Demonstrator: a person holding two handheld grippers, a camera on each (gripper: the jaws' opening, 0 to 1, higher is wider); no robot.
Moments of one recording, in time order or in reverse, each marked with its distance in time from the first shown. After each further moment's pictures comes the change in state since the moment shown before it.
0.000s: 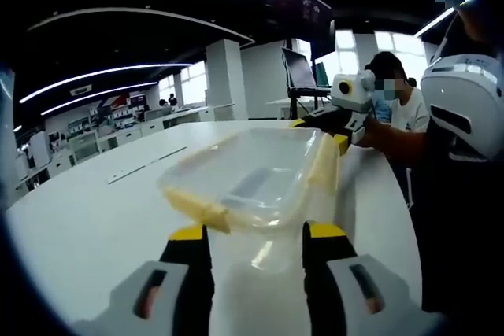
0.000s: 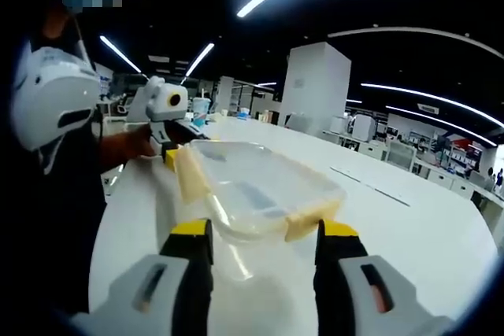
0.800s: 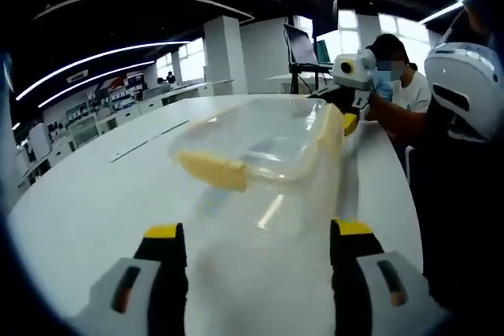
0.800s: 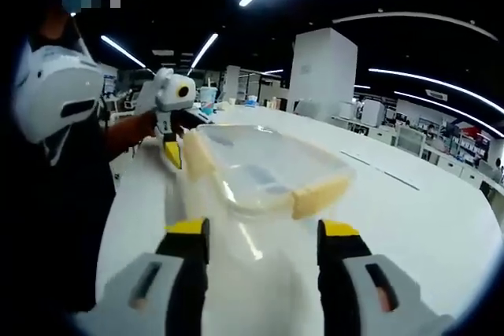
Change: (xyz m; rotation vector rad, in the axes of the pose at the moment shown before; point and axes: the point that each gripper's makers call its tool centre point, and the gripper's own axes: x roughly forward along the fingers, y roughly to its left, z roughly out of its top) left arm -0.022 0.009 -0.027 -0.007 0.156 0.005; right arm 0.000 0.005 -0.024 0.054 0.081 0.078
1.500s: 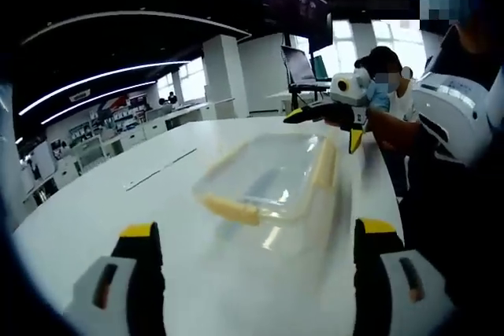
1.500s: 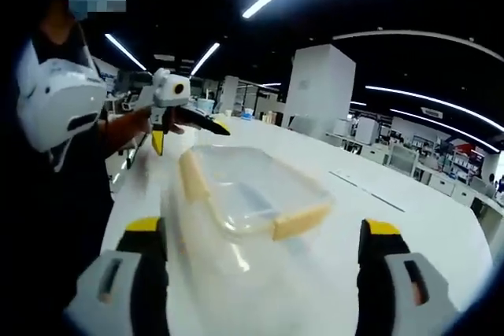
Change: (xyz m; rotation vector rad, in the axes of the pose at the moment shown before) left arm -0.026 0.012 0.045 0.047 -0.103 0.008; right arm -0.023 -0.014 0.033 -0.099 -0.064 -0.050
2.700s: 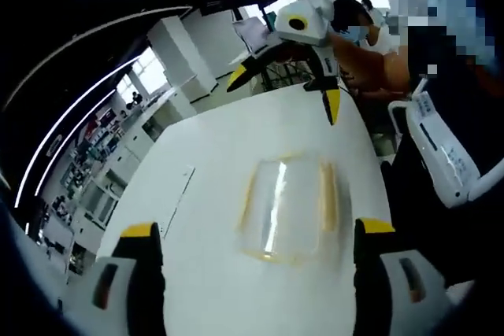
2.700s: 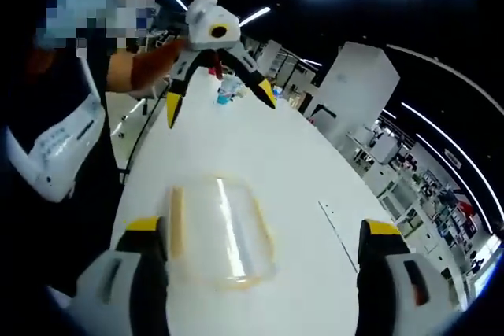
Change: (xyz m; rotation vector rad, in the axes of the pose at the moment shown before) left arm -0.006 0.005 0.123 0.374 0.332 -0.085; right arm 0.004 -0.030 0.136 -0.309 0.209 0.116
